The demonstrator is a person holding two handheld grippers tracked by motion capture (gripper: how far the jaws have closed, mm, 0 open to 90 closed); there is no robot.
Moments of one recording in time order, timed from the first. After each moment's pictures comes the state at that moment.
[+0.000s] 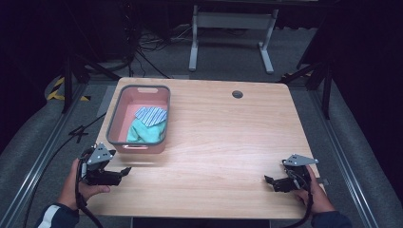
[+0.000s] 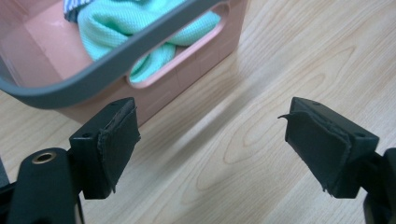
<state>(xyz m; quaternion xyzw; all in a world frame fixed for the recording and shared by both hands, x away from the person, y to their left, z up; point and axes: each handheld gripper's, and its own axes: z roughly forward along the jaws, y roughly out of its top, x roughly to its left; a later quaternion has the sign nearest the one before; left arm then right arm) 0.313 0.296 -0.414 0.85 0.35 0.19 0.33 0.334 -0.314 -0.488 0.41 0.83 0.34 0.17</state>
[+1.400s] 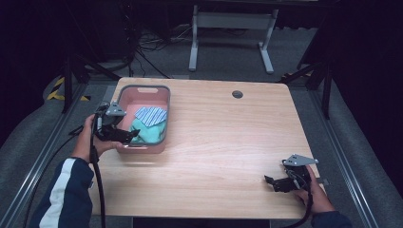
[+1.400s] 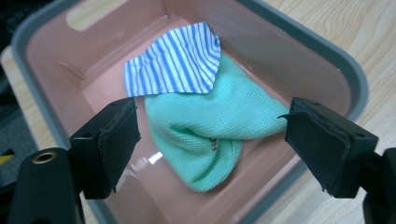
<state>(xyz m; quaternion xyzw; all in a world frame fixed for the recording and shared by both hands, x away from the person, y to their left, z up) 0.421 0.268 -0.365 0.86 0.37 0.20 0.29 0.333 -0.314 -0.488 0.41 0.83 0.34 0.17</state>
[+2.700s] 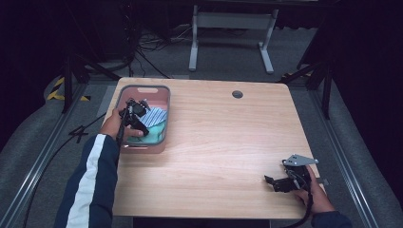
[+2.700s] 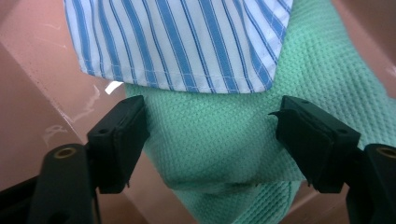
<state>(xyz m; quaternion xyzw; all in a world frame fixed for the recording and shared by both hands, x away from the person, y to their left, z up) 0.510 0.228 -0.423 0.90 0.42 0.09 0.07 0.333 -0.314 -0.488 0.41 0.83 0.34 0.17</state>
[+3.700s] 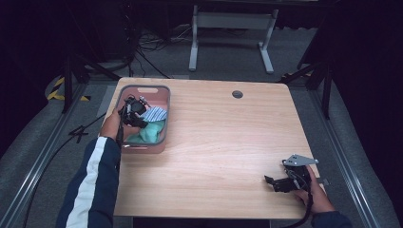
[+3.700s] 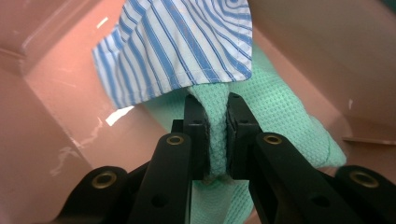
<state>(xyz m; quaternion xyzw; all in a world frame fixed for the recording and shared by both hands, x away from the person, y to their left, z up) 0.488 0.228 -0.391 0.90 0.39 0.12 0.16 0.333 -0.314 -0.488 0.41 0.83 0.34 0.17</state>
